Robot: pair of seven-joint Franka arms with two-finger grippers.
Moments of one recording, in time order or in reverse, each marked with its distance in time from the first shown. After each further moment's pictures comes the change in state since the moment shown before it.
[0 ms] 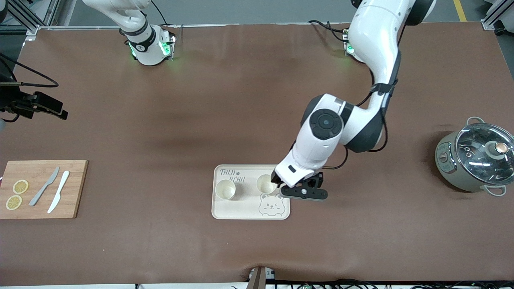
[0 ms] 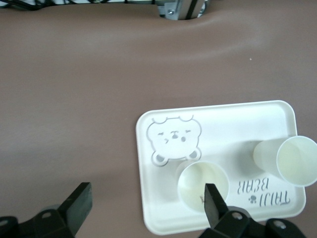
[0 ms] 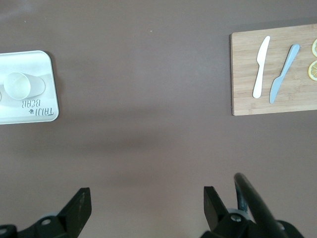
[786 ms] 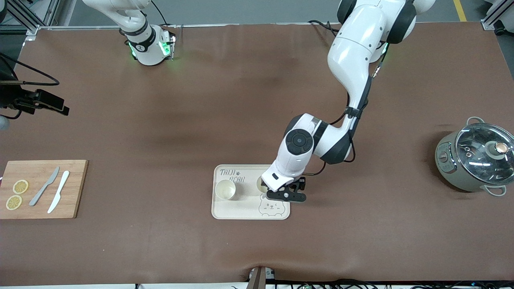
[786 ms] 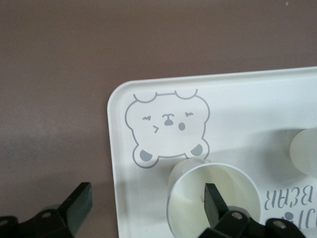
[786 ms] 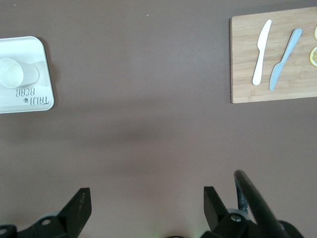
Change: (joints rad) left arm -0.040 0.162 0.000 0.003 0.000 0.096 -0.049; right arm -0.001 0.001 -0.004 -0.003 -0.002 -0.054 0.000
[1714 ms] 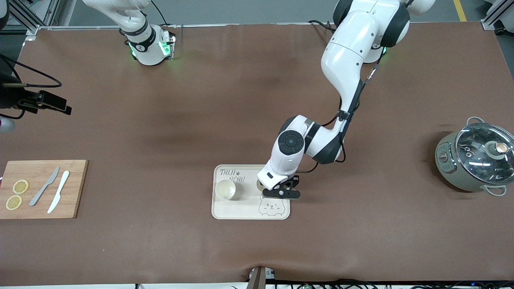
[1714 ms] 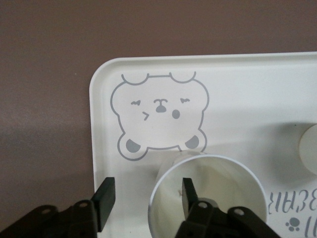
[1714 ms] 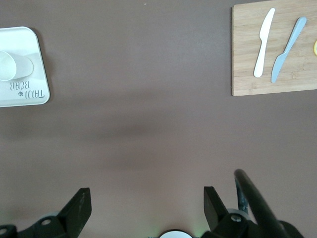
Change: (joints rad) left arm -0.020 0.035 0.000 -0.002 0.000 0.024 -0.057; right arm 0.001 0.011 -0.002 -0.015 -0.001 -0.008 0.000
